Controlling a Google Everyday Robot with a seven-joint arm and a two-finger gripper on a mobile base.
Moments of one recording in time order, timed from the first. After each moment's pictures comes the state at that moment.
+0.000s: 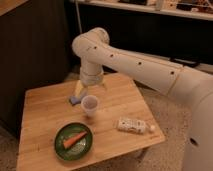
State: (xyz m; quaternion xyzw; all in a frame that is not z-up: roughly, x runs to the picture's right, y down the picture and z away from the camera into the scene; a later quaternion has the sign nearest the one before) arm -0.043 0.005 0.673 -0.30 0.16 0.55 0.76
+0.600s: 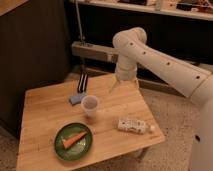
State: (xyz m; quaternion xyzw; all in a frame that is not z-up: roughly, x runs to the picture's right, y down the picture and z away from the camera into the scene) arm 0.107 -0.003 0.713 -0.28 0.23 0.62 0.70
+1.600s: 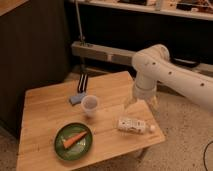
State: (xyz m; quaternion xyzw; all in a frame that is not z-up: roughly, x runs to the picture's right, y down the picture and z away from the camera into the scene) arm 0.162 0.102 0.641 -0.23 0.28 0.68 0.63
